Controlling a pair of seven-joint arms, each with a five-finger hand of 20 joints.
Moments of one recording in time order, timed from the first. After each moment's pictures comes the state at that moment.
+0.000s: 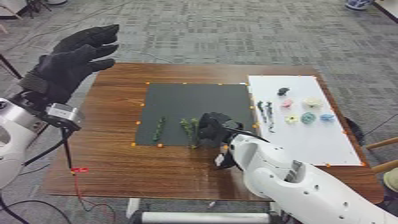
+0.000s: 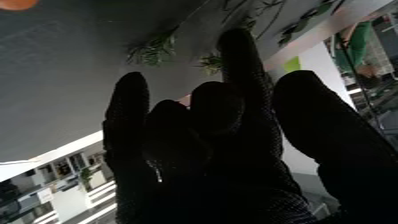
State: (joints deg) left arm 111.2 -39.2 -109.2 -126.0 45.6 -8.8 -2.3; right arm -66.8 -51.6 33.3 -108.0 -111.5 -1.3 29.2
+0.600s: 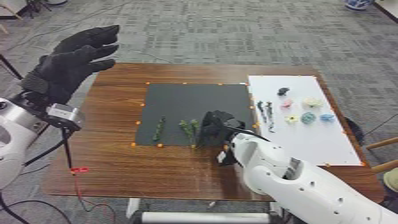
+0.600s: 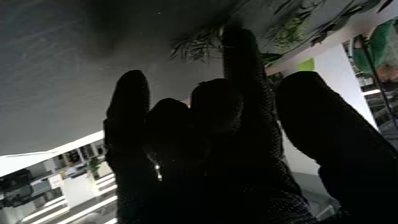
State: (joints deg) left arm 111.2 -39.2 -109.1 -125.9 45.6 -8.8 -2.2; right arm -64.9 -51.8 31.4 -104.7 -112.5 1.2 29.7
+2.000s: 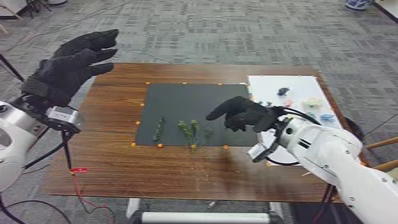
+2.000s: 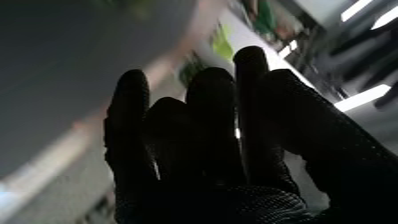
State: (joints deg) left arm 112.5 -39.6 -109.6 -125.7 45.6 -8.7 -2.3; right arm -85.1 -45.9 66.7 -112.7 -88.0 -19.6 1.9
